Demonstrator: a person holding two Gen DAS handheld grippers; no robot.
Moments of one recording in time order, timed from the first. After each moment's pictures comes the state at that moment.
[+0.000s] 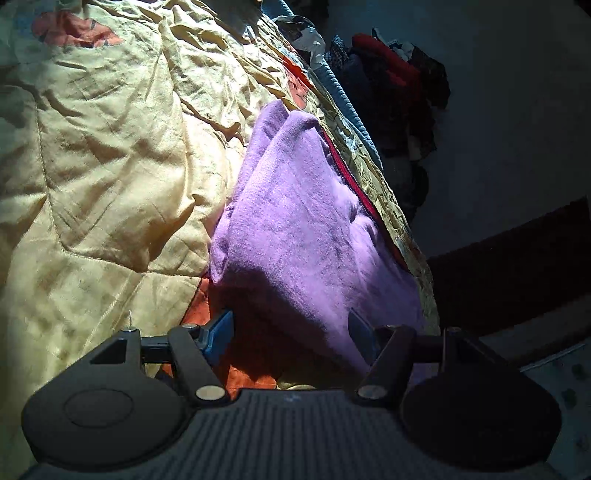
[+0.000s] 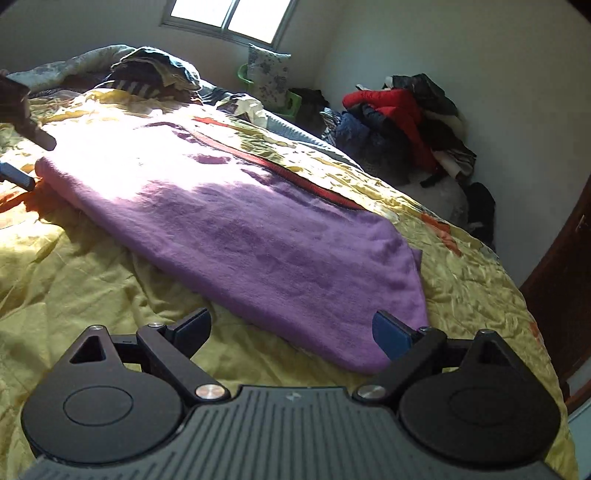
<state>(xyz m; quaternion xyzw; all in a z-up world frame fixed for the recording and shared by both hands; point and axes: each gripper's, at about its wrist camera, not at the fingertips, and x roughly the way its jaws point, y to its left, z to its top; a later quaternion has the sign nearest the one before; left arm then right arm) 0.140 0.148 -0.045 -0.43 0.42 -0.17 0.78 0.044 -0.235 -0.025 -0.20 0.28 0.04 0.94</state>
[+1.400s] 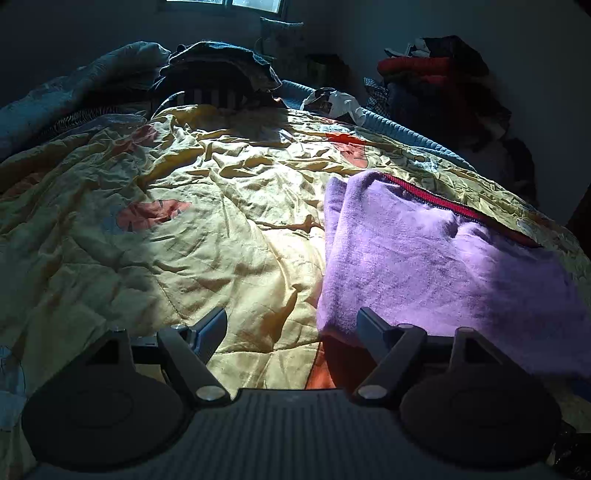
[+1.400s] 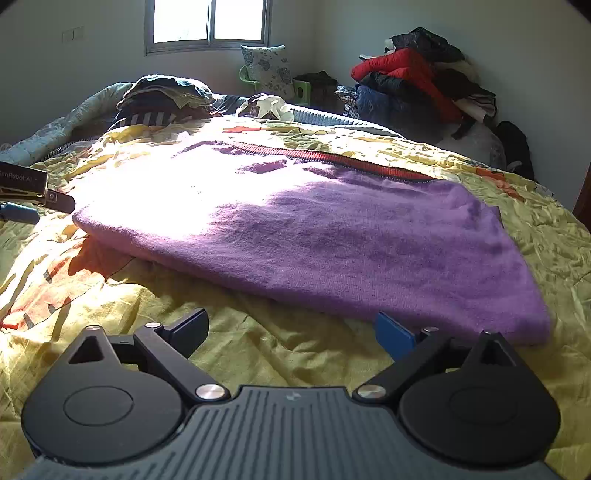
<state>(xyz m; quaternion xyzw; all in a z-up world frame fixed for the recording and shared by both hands) 0.107 0.108 0.015 -0.08 0.35 0.02 0.93 0.051 -0.184 -0.031 -0.05 0.31 0.07 0.95</state>
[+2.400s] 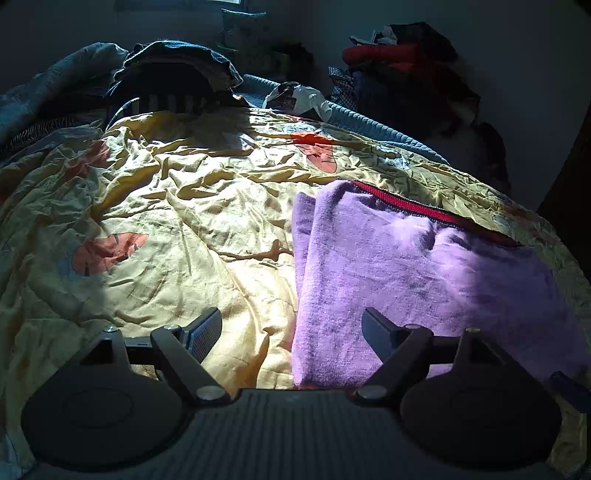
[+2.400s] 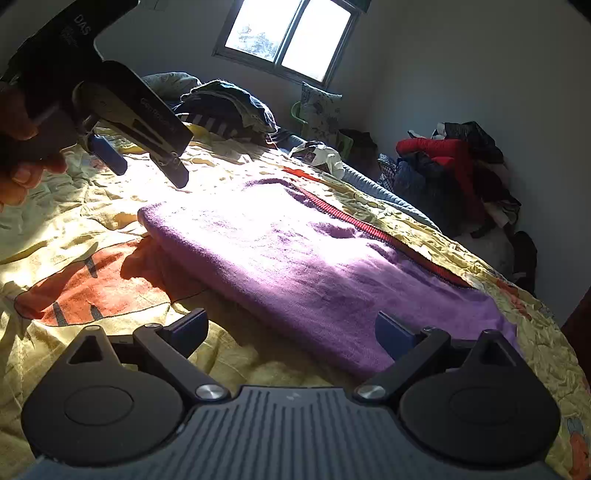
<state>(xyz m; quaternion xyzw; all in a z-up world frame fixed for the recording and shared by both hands) 0.163 0.116 0.027 -0.10 0.38 -0.06 0.92 0.038 -0.089 -0.023 -0.21 0.22 0.11 0.95</state>
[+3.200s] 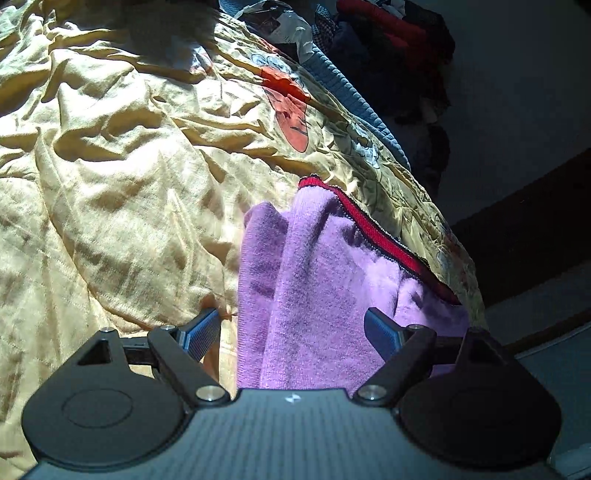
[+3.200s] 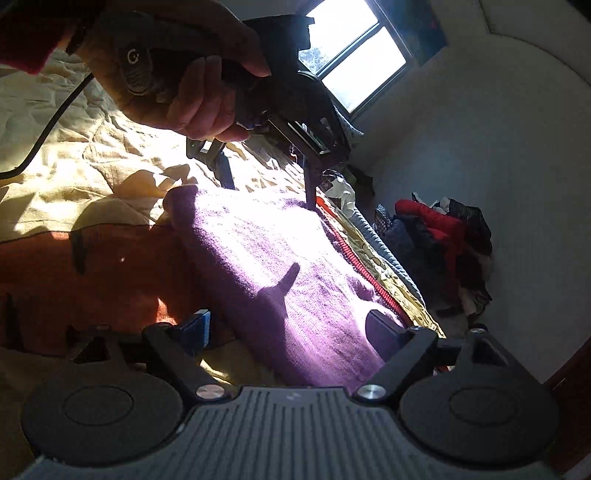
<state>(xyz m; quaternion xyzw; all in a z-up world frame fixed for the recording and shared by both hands) 0.317 0.148 -0.028 -0.30 0.47 -0.20 0.81 0.072 -0.005 -0.064 -0.39 0.17 0.08 0.90</state>
